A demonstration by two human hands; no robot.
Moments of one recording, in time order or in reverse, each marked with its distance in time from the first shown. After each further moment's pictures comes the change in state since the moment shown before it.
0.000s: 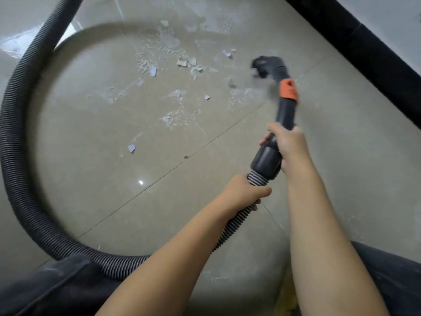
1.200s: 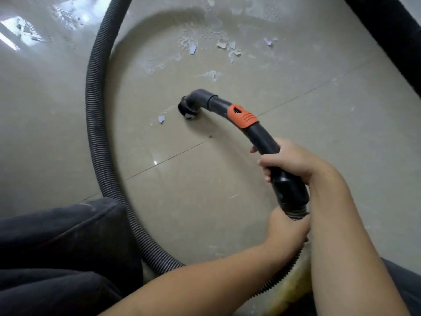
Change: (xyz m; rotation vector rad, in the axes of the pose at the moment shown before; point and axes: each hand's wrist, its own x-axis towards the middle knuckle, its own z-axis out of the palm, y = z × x) left_hand -0.050 -0.044 0.103 -0.563 0.235 0.068; right_hand -0.054 0.004 -0.006 -0.718 -0.863 0.105
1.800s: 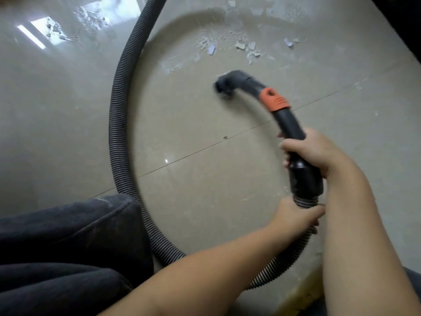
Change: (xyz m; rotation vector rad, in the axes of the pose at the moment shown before) left_hand 0.021 0.028 -0.018 0.045 -0.091 -0.055; right_hand 0.026 -0.001 -0.011 0.095 0.245 -0.054
